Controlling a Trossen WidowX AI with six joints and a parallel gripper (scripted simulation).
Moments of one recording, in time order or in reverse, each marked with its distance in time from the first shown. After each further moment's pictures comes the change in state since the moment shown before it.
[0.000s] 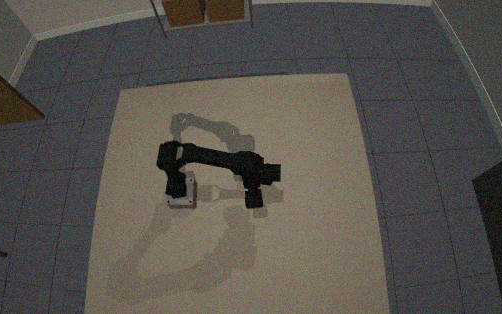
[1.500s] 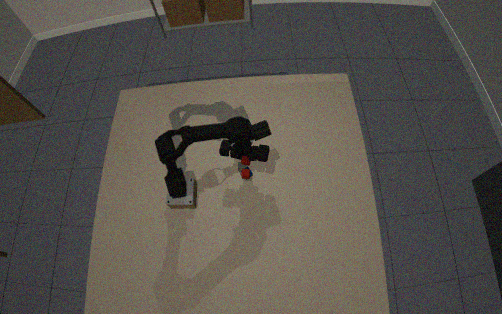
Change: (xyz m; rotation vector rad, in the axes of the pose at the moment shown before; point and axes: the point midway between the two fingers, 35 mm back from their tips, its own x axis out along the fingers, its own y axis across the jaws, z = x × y) arm 0.006 0.138 -0.017 -1.286 -0.004 0.016
